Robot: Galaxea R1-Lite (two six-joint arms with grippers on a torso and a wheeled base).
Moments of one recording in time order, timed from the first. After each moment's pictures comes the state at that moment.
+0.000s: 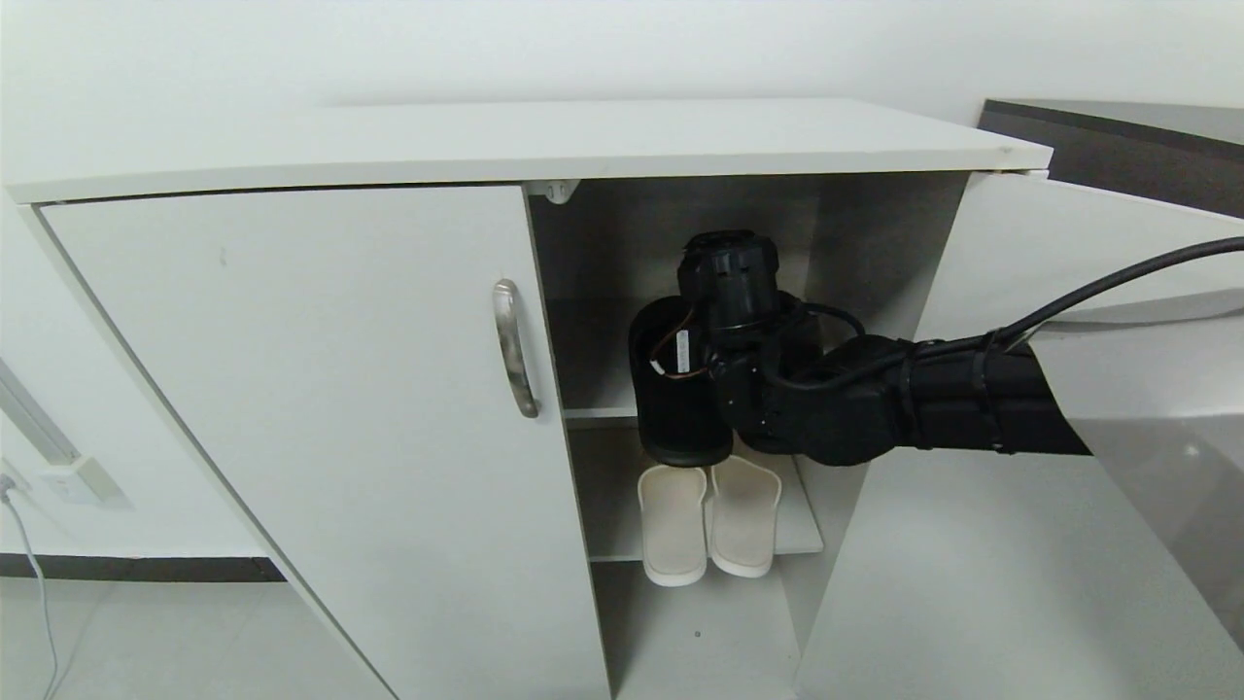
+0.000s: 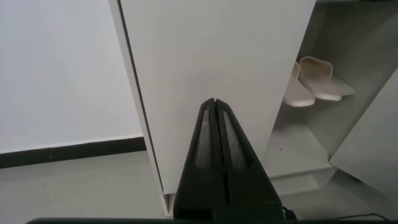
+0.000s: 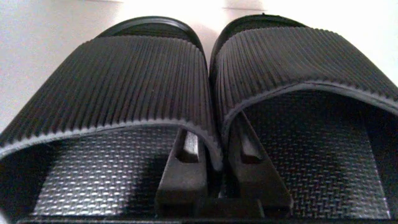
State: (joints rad) left arm 0.00 0.00 0.00 0.00 -0.08 0.01; right arm 0.76 2.21 -1.78 -0.19 -0.73 0.16
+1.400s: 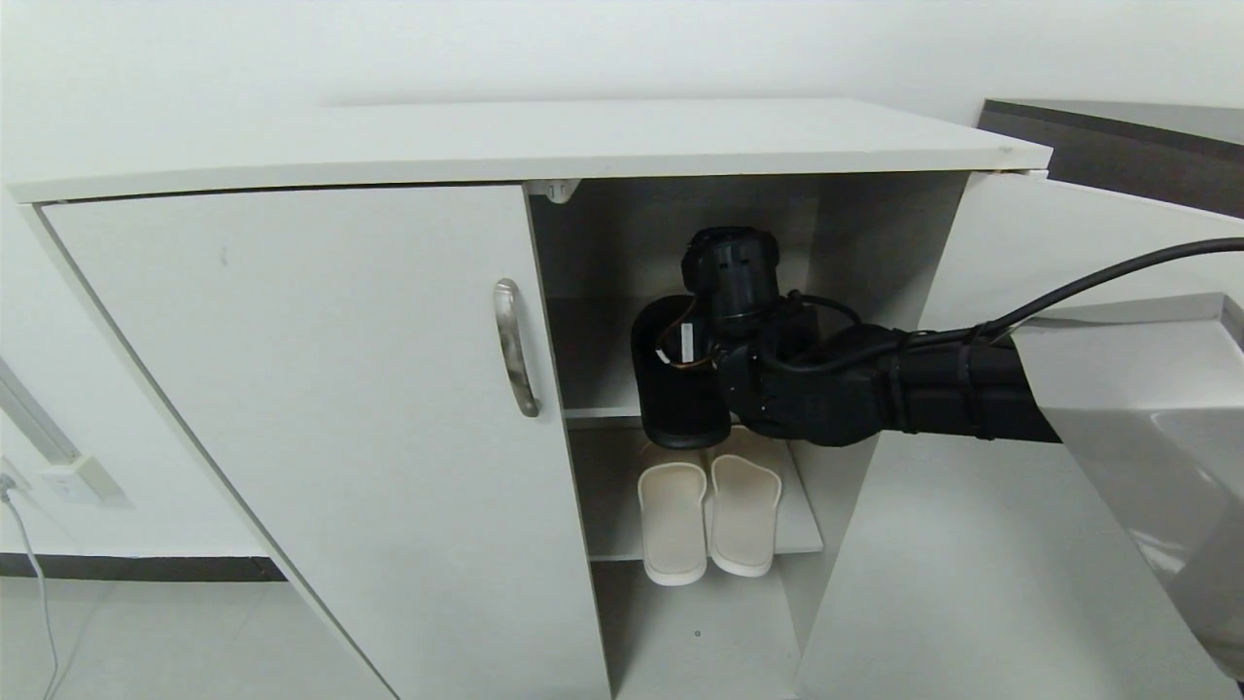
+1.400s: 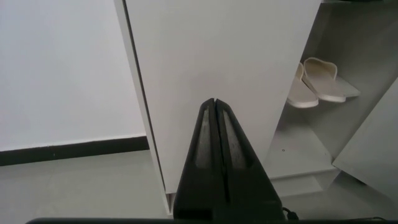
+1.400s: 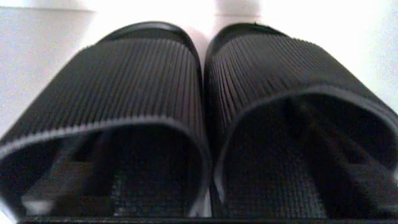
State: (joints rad) left arm 0.00 0.00 0.00 0.00 -0.06 0.01; right arm 0.74 2.24 -1.86 -0.14 -0.71 0.16
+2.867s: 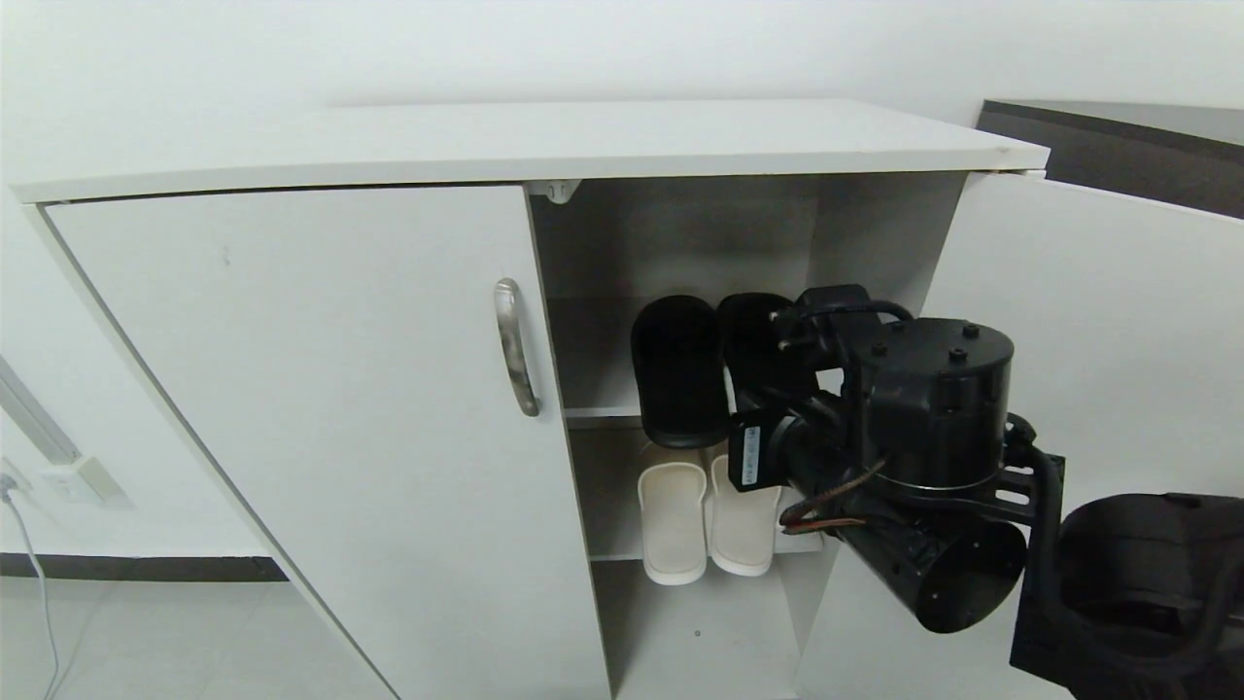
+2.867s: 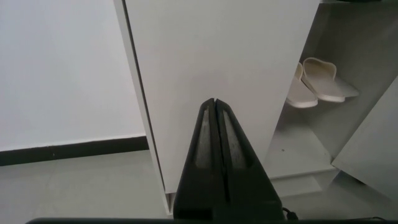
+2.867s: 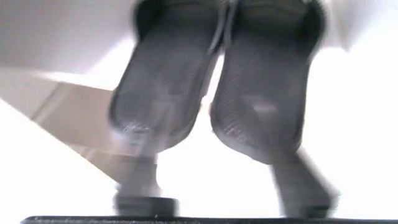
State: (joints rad) left arm 0.00 0.00 0.00 0.00 -0.06 0.01; right arm 0.93 1.76 -0.94 -0.67 -0.62 0.16
